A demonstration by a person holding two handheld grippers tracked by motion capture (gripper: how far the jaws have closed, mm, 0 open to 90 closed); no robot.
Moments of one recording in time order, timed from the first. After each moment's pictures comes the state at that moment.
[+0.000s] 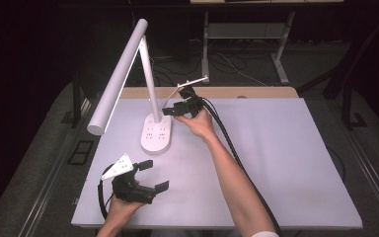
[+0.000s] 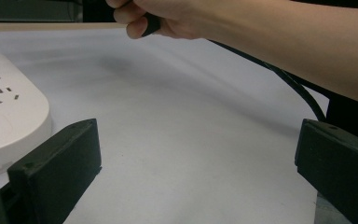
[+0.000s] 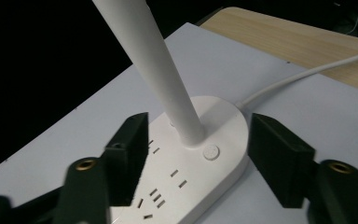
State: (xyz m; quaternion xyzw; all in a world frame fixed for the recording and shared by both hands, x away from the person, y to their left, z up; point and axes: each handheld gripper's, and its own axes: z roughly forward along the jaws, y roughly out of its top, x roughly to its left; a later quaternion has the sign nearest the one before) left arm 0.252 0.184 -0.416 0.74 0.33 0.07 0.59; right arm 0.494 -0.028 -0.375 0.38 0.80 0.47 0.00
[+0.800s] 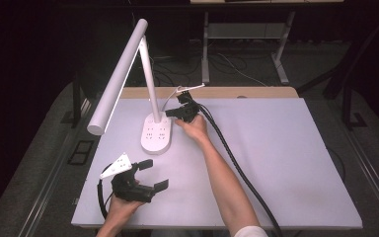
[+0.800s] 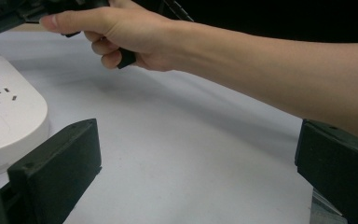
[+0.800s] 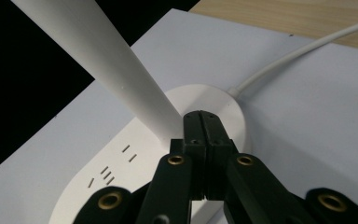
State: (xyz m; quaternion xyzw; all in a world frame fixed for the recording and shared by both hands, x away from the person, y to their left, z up) left arm 0.253 0.186 -0.416 0.73 0.33 0.06 0.60; right arm 0.511 -0.016 -0.417 0.41 0.78 0.47 -0.02
